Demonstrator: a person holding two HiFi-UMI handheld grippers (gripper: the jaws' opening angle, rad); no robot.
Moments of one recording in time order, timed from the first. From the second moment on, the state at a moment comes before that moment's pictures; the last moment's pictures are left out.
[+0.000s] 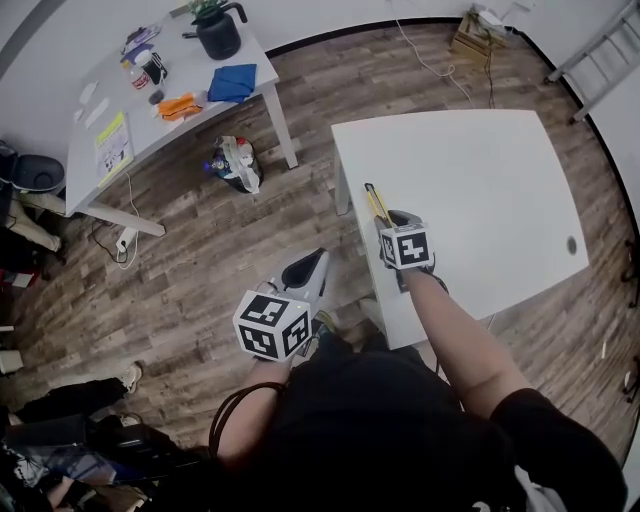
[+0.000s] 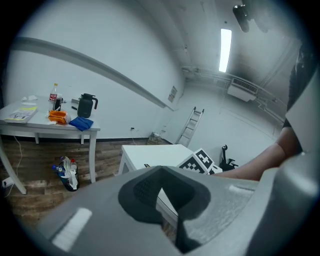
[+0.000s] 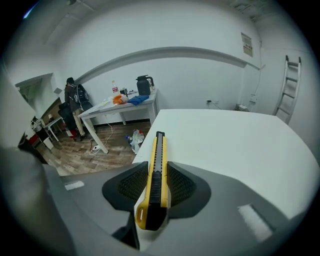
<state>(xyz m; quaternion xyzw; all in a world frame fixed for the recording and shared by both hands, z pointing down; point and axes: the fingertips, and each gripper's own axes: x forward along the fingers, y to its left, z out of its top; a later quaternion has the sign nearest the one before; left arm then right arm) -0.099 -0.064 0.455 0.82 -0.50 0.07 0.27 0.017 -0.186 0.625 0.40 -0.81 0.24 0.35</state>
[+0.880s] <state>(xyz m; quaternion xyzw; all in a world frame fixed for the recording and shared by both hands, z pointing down) -0.075 -0.093 0.457 0.83 -0.48 0.08 0.26 0.041 -0.171 0.539 0.44 -0.84 0.20 0.24</state>
